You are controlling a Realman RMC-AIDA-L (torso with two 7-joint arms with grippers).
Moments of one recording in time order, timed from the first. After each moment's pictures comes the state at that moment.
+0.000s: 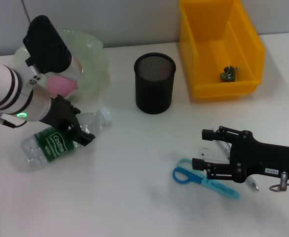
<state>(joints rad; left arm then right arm) -0.73 -2.08 1.42 1.00 2.57 1.19 -2.13 0.29 2.06 -0.96 -0.60 -1.66 -1.52 1.12</state>
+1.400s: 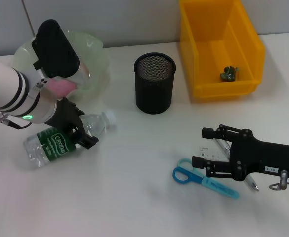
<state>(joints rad) -0.74 -2.08 1.45 0.98 2.56 1.17 -2.12 0.29 2.06 -0.95 -0.60 -1.66 -1.52 1.12</state>
